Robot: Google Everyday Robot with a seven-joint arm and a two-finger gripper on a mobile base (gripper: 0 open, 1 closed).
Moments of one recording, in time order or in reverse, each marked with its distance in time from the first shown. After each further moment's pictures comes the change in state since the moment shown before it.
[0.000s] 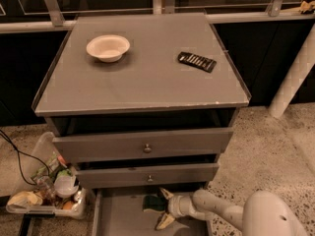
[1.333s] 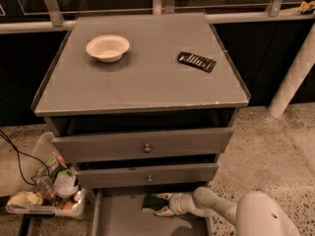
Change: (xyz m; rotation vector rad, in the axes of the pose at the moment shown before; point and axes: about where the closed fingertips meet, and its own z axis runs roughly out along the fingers) arm 0.014 -0.015 0.009 -0.006 -0.018 0.067
